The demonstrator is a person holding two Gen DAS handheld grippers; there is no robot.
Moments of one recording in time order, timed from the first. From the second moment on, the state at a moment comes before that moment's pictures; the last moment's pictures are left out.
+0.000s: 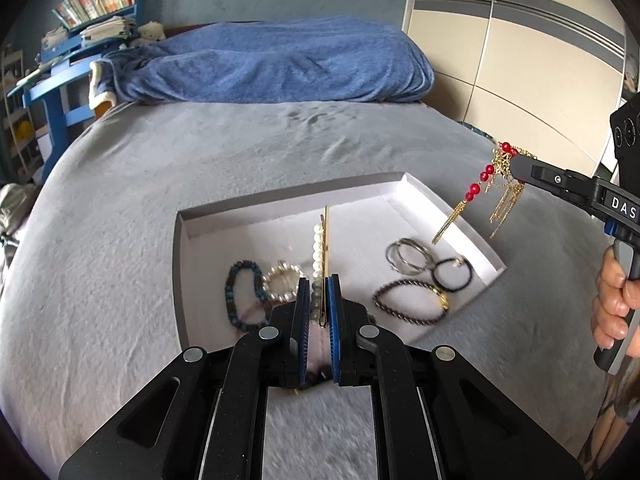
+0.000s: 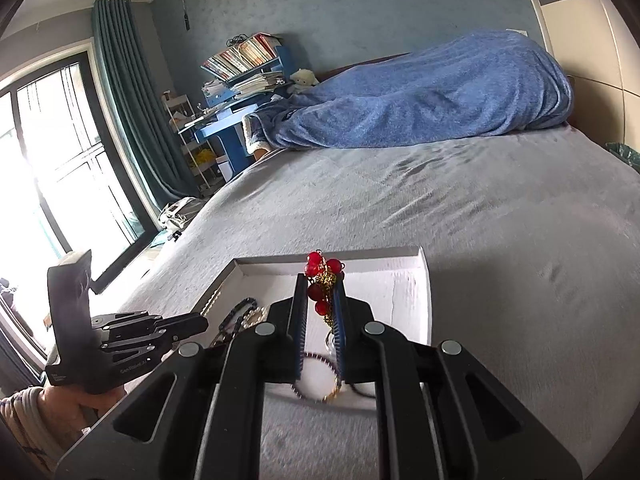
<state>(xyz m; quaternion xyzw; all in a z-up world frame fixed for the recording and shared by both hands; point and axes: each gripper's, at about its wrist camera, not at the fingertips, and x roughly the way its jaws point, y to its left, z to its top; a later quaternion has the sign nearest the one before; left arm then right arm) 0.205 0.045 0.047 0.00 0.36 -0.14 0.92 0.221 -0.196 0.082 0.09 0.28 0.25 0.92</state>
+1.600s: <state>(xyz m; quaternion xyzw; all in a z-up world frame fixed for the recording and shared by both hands) 0.234 0.070 0.035 0.00 0.37 -0.09 0.92 0.271 -0.175 0.033 0.03 0.34 0.23 0.91</state>
